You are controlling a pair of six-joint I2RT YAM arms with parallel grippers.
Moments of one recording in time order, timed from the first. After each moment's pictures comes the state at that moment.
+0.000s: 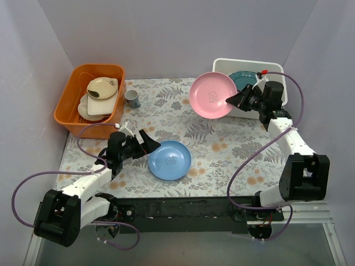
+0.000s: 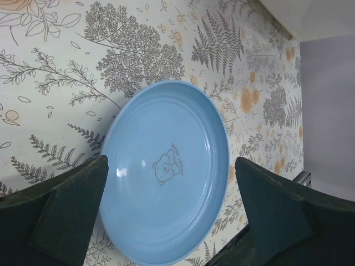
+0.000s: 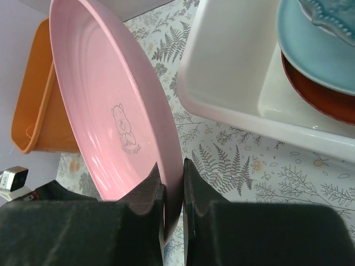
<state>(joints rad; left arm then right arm) -0.31 1.06 0.37 0.20 0.34 -0.75 0.03 1.43 1.07 -0.02 -0.57 0.55</state>
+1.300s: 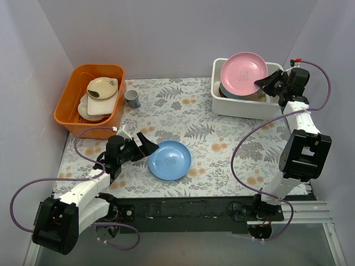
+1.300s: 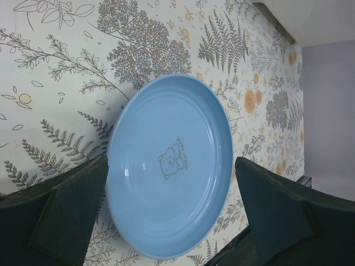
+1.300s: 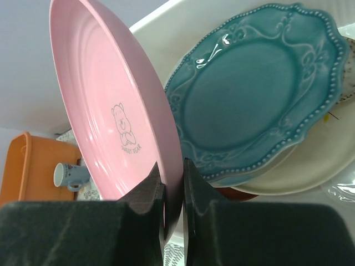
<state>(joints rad) -0.31 0.98 0.32 0.18 0.31 -0.77 -0.21 1.69 1.35 -0.01 -0.48 0.62</state>
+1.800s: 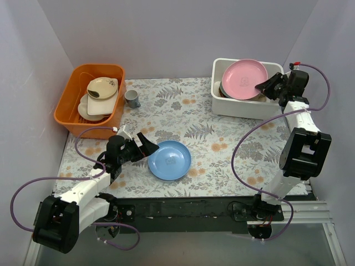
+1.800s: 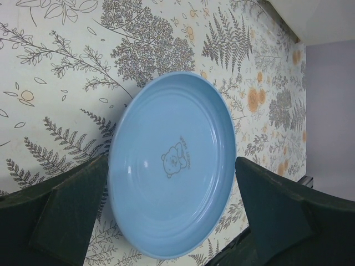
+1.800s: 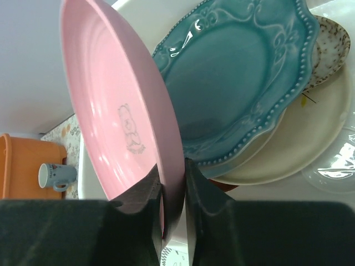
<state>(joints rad) -0.31 0.99 0.32 0.18 0.30 -0.77 -0.23 1.72 1.35 -0.06 -0.46 0.59</state>
